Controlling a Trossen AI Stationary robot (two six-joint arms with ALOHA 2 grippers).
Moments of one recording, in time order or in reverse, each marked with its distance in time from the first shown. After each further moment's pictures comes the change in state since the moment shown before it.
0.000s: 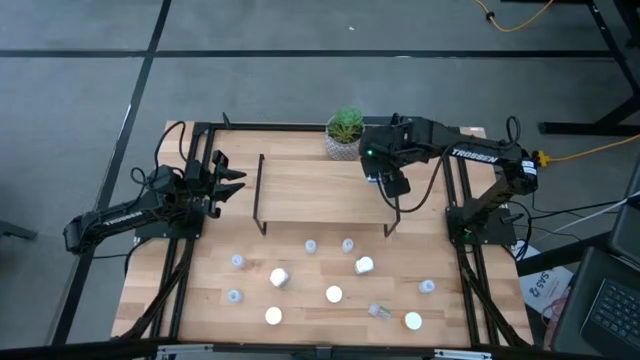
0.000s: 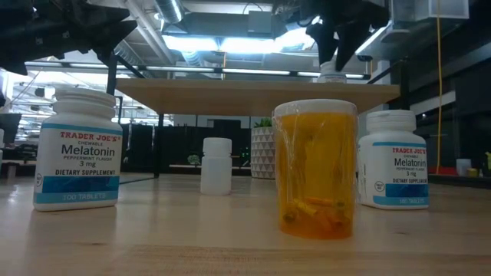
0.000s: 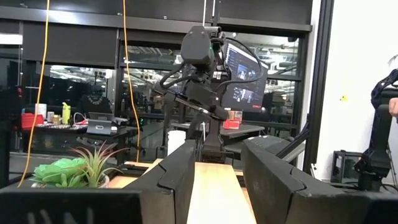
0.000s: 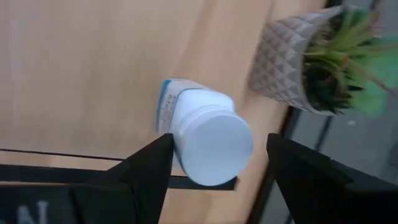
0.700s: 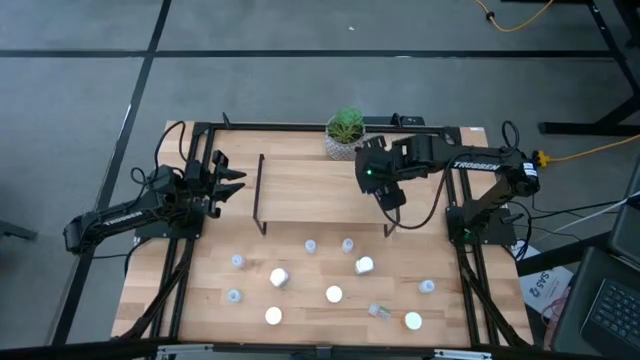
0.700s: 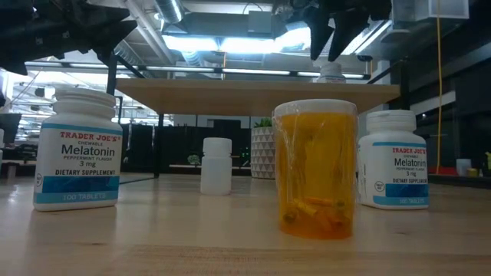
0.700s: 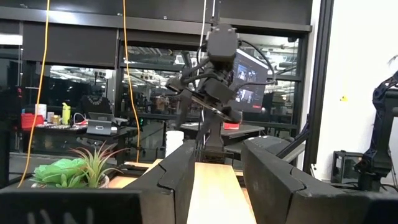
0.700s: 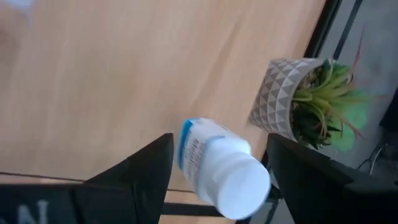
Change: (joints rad) left arm 0.000 0.000 0.000 0.001 0.000 0.000; right arm 0.144 0.000 0.001 0.065 0.048 0.026
